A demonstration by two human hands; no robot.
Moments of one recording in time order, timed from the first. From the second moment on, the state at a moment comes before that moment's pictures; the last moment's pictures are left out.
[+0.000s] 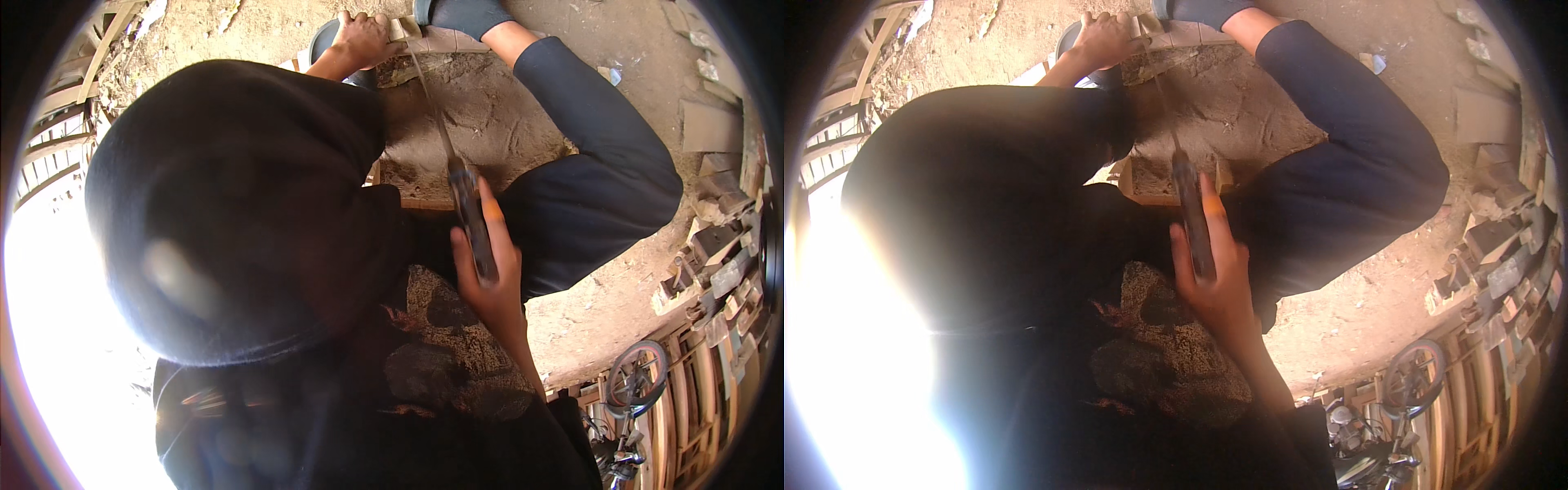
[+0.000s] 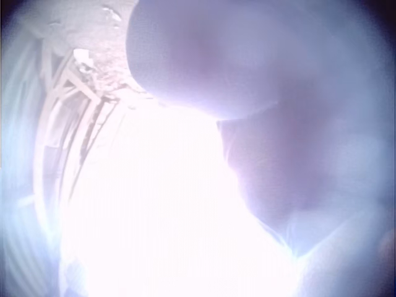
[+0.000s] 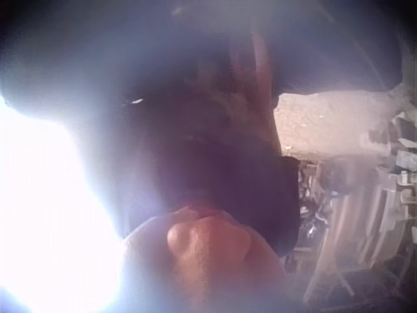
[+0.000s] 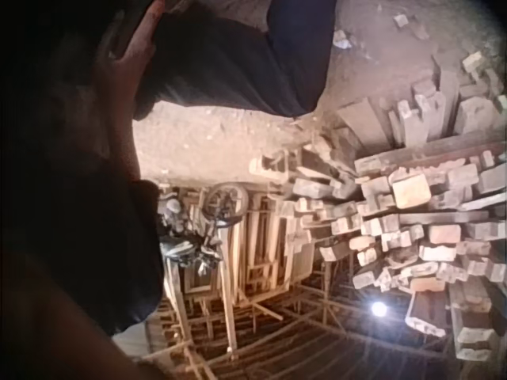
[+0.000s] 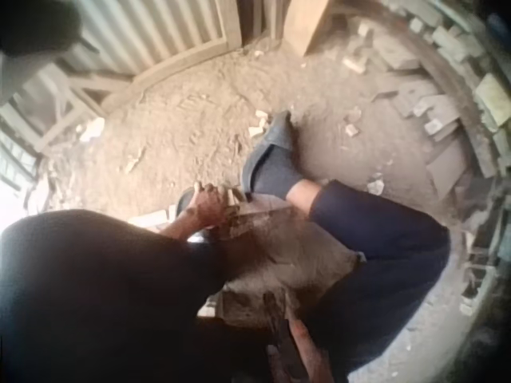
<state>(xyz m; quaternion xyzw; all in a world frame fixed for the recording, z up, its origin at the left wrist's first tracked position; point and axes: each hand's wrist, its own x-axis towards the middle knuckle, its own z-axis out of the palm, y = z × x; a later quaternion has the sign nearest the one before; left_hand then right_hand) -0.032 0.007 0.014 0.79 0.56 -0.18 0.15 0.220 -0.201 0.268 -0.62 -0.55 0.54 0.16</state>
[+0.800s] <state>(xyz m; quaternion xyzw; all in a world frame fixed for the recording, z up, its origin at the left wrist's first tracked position) -0.043 0.009 0.008 0.79 0.54 -0.23 0.15 0.219 -0.192 0.273 -0.63 -0.54 0.53 0.18</state>
